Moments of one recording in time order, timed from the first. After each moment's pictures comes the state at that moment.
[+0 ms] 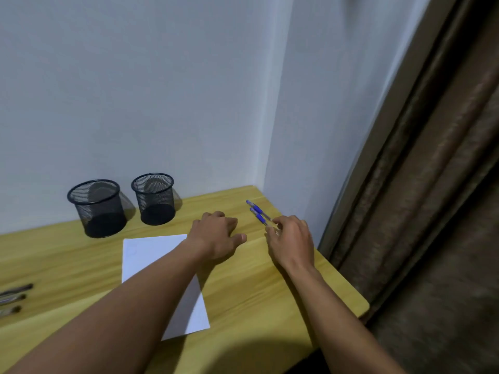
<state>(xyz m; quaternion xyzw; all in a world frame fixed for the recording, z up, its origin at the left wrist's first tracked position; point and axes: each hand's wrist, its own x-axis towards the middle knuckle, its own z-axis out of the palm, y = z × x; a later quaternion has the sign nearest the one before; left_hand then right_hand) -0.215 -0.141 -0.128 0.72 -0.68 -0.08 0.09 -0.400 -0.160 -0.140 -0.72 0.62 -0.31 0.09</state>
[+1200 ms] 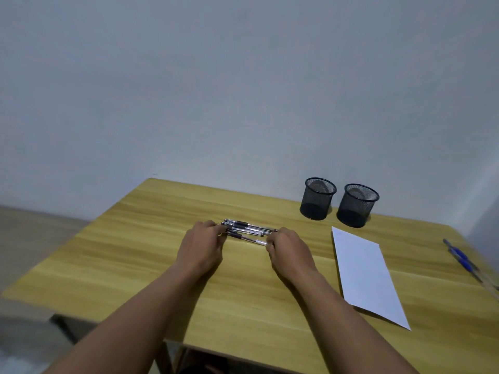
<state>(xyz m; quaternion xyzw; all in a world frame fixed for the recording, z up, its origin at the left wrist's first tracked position) 0.053 0.212 -0.150 0.87 -0.42 0.10 0.23 -0.099 0.051 -0.139 -0.95 0.25 -0.14 0.11</state>
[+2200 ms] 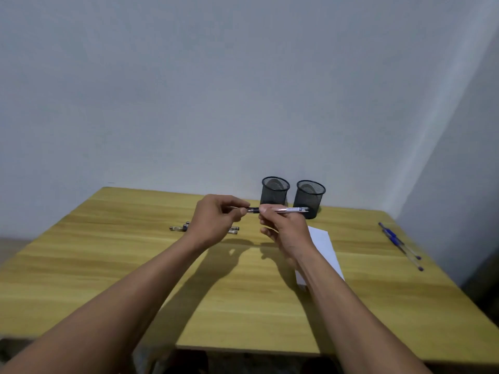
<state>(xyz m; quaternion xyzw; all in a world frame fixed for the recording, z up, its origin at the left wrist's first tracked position) -0.031 0.156 -0.058 0.68 -0.44 -0.12 0.58 -0.168 0.045 -0.066 -0.56 0.25 -0.33 0.72</state>
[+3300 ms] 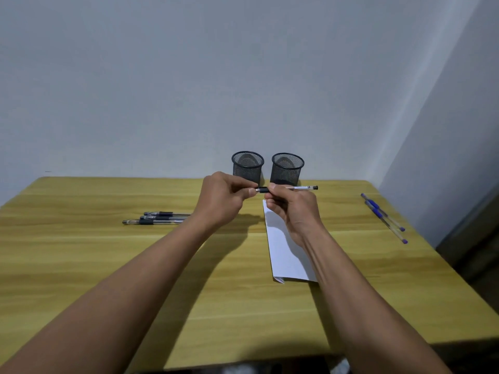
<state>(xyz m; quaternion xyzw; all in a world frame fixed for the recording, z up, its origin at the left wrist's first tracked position) -0.055 0.058 -0.071 0.71 -0.47 -0.10 0.51 -0.196 -0.033 -0.078 -0.48 0.32 -0.39 0.72</state>
